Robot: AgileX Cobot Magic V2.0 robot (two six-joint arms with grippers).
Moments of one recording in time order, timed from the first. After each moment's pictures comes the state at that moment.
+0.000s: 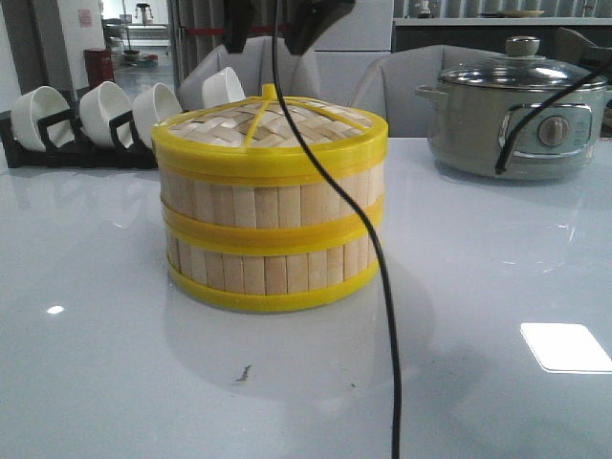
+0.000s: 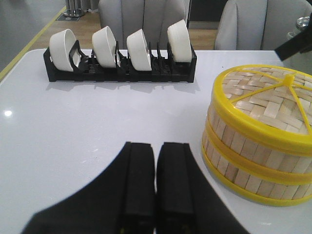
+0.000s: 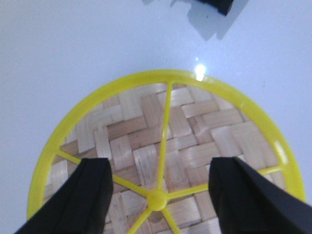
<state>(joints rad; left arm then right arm) -0.16 0.51 -0.45 -0.09 0.27 0.01 0.54 2.09 -2.20 0.06 0.98 0.06</state>
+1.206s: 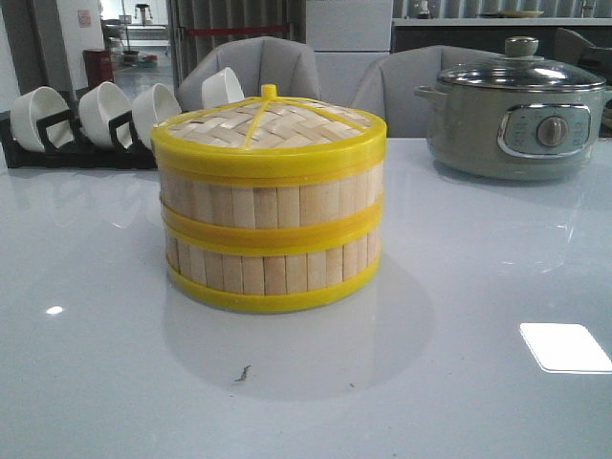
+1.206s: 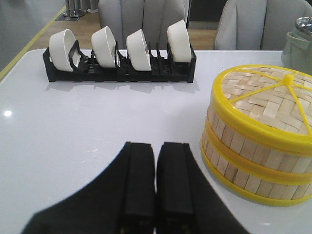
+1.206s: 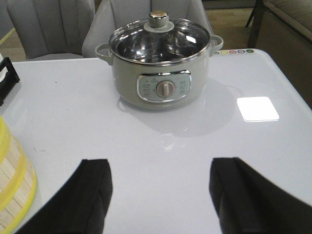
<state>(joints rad) -0.16 0.51 -0.45 -0.09 0.27 0.01 -0.10 0.72 -0.66 0.04 0.28 0.06</state>
